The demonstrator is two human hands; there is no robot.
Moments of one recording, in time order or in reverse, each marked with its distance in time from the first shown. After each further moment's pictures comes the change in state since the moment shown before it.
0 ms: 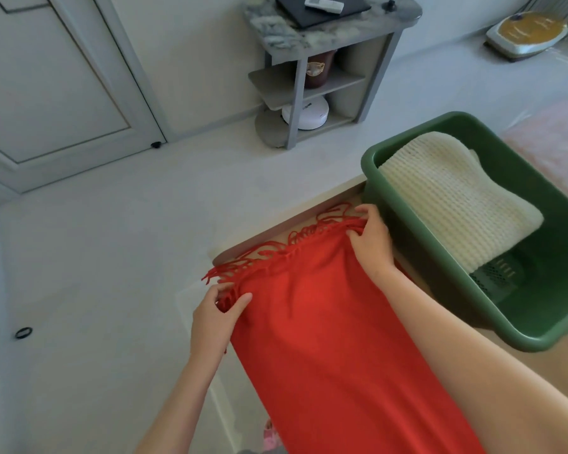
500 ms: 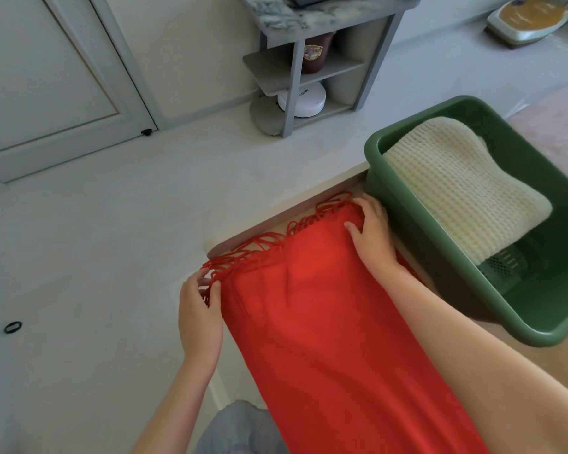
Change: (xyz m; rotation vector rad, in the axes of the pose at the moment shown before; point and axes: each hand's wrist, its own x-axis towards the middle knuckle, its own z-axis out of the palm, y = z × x) left_hand 0.010 -0.017 0.007 0.039 0.295 0.101; right_hand 0.008 0.027 0.014 -0.138 0.014 -0.166
